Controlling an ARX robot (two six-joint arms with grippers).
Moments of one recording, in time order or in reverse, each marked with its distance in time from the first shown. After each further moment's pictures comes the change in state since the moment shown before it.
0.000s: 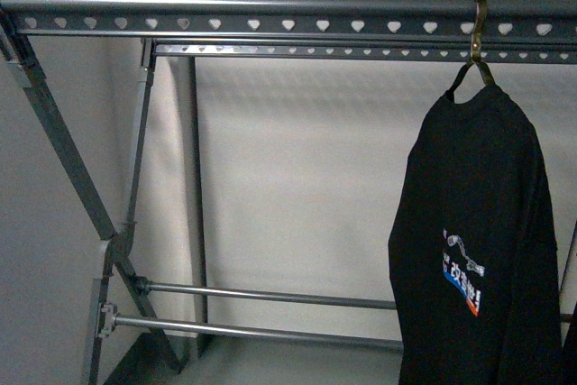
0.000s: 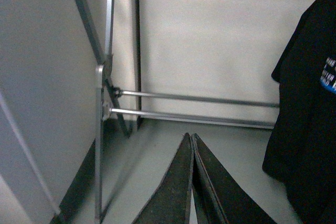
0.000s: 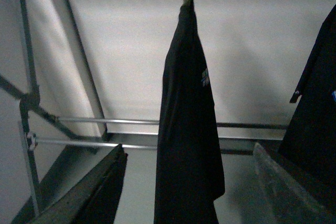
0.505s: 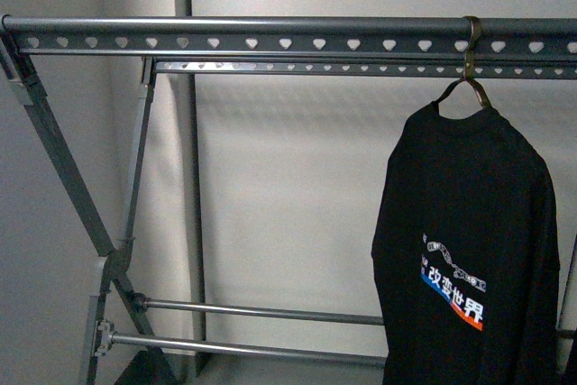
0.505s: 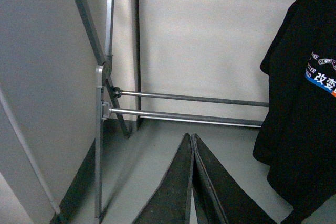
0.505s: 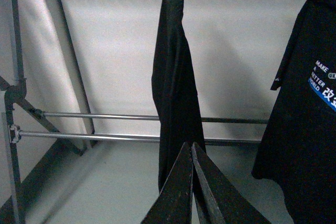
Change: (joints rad) left arm 0.000 -0.113 0.000 -0.100 0.000 0.000; right arm 0.001 -0.398 -0.364 0.023 0.014 -0.049
